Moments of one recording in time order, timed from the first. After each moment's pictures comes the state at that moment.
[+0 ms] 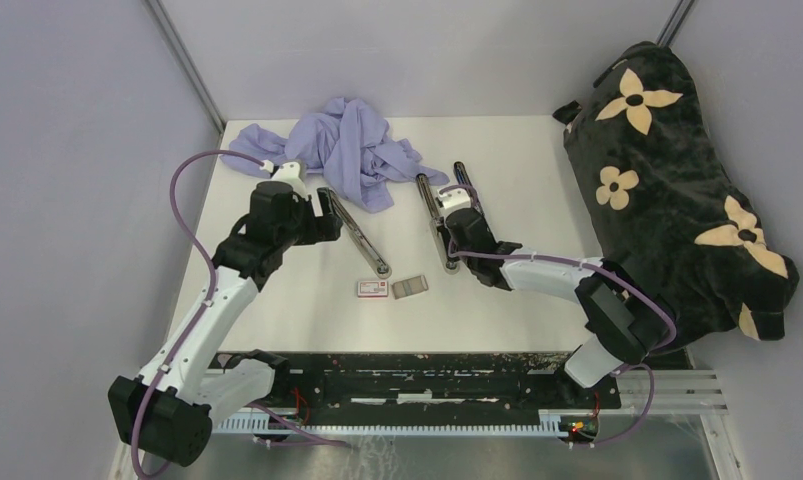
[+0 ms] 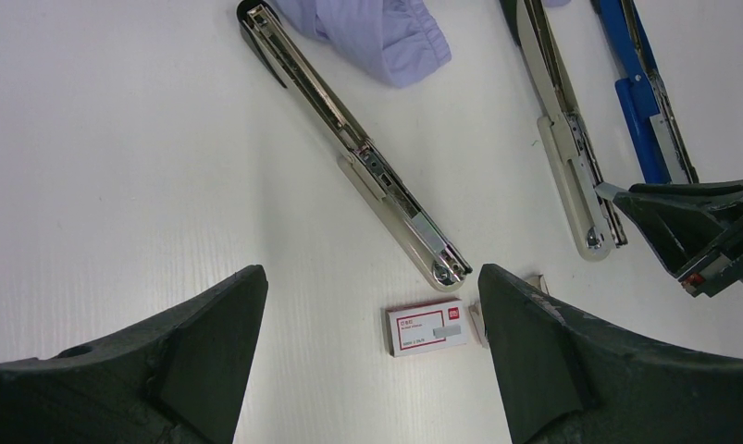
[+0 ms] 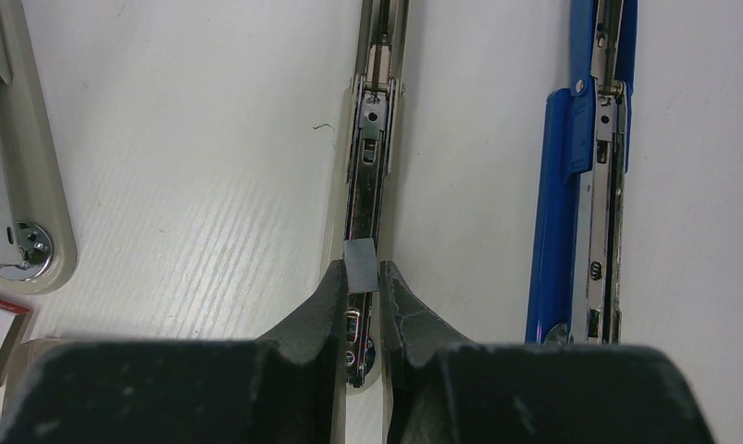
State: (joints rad) left arm -0.31 1.02 0.93 -0.50 -0.05 -0.33; right arm 0.72 1.59 0.79 0.16 0.31 0.18
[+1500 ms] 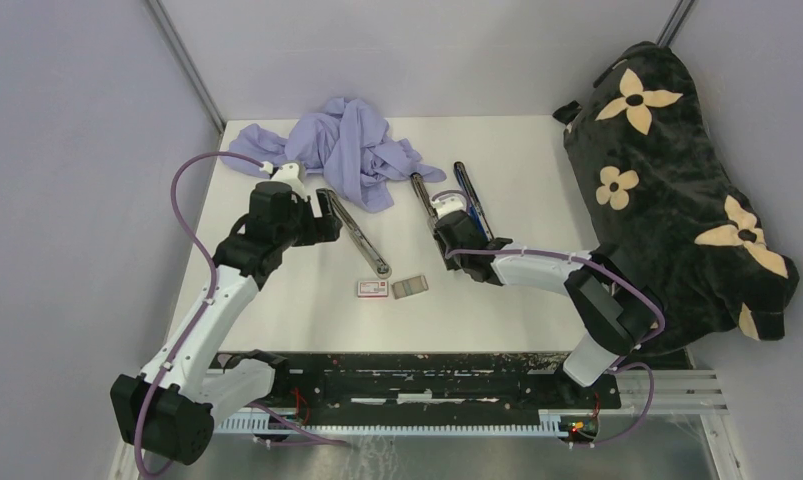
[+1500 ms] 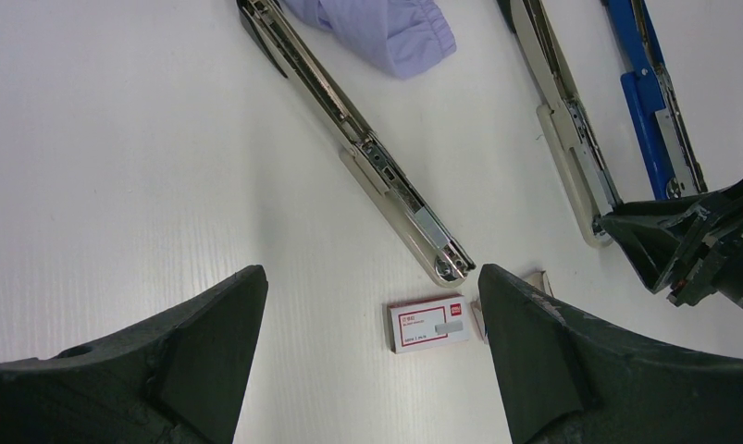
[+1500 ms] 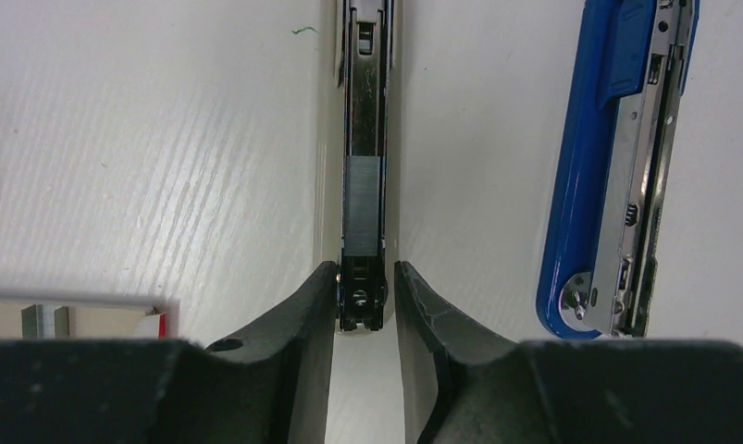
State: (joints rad) left arm -0.29 1.03 0.92 -0.50 -0.02 -0.33; right arm 0.74 1.66 0.86 -0.01 0.34 0.21
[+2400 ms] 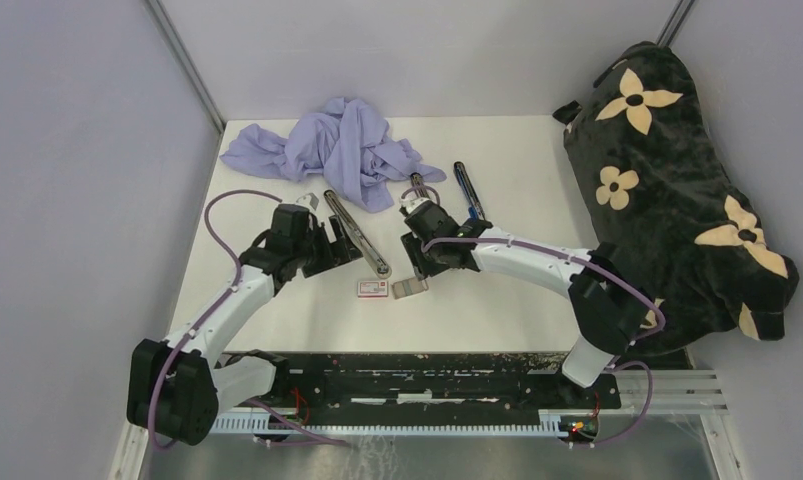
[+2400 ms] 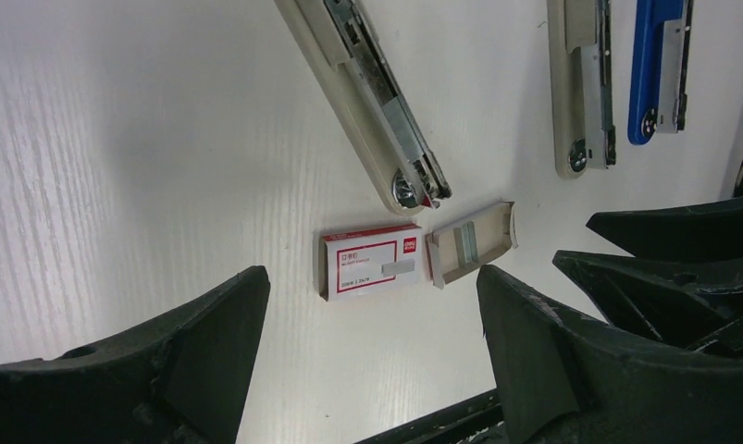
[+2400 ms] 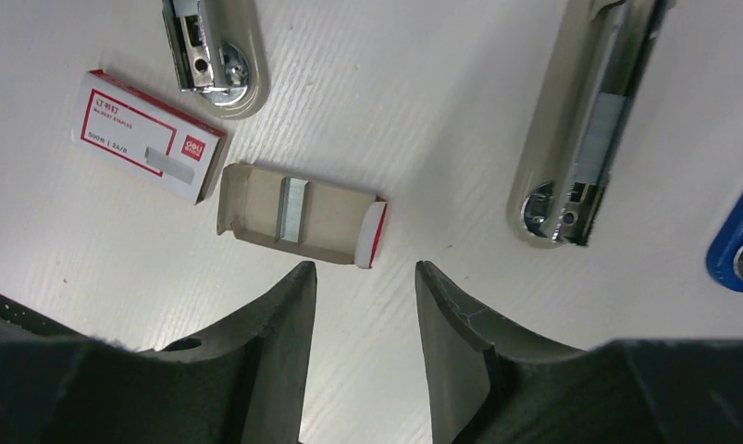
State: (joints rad) left arm -0.29 1.12 0.71 -0.39 0.19 -0.58; right arm 0.86 1.66 1.16 -0.47 0.13 0.36
